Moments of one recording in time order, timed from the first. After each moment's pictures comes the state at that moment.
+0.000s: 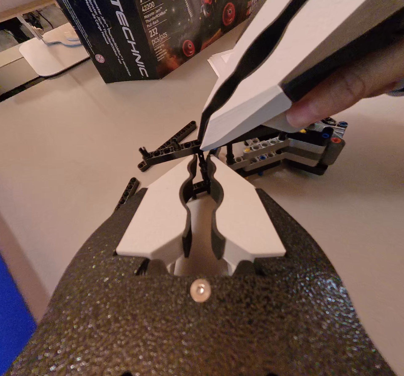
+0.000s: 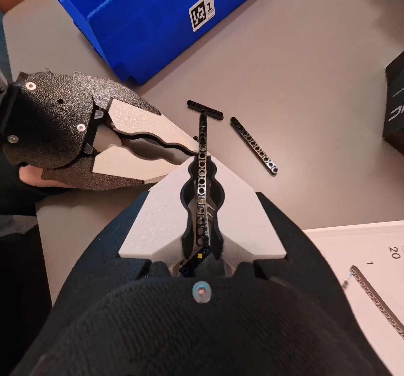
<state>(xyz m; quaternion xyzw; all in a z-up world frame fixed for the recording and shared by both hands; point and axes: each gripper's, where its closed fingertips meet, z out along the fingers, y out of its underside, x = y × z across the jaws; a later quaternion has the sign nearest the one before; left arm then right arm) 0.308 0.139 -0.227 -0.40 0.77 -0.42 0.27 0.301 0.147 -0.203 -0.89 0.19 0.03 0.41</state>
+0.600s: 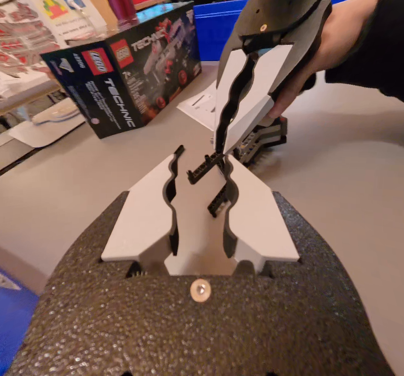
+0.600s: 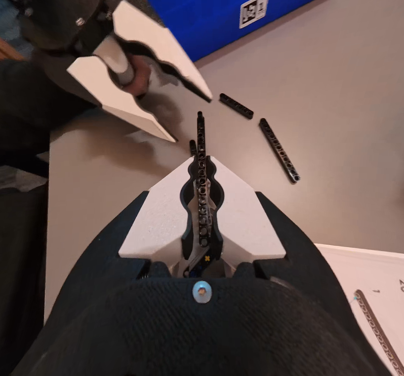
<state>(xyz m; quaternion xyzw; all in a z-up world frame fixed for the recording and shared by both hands) 0.275 0.160 -0.184 -0.24 0.77 -0.54 0.25 0.273 0.142 -0.202 -0.90 0.08 0.05 0.43</state>
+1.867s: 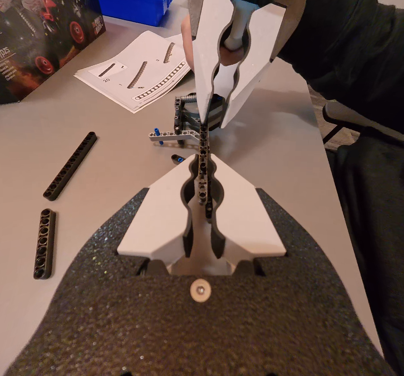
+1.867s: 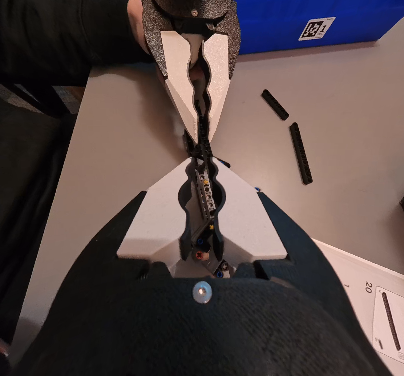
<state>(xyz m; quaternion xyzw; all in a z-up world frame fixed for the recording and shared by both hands) 0.233 0.117 -0.209 -0.20 0.81 -0.55 0.03 0.234 0.103 -0.193 -0.90 -0.08 0.04 0.43</state>
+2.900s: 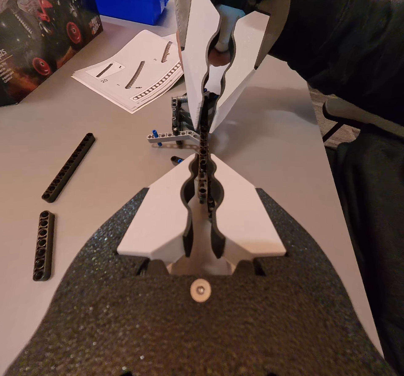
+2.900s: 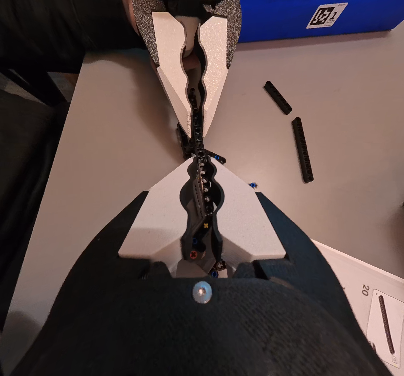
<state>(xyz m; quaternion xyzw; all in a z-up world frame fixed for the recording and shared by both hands) 0.231 0.116 -0.209 -0.19 0.81 -0.55 0.03 0.238 0.103 -0.203 -0.90 -0.09 0.04 0.41</state>
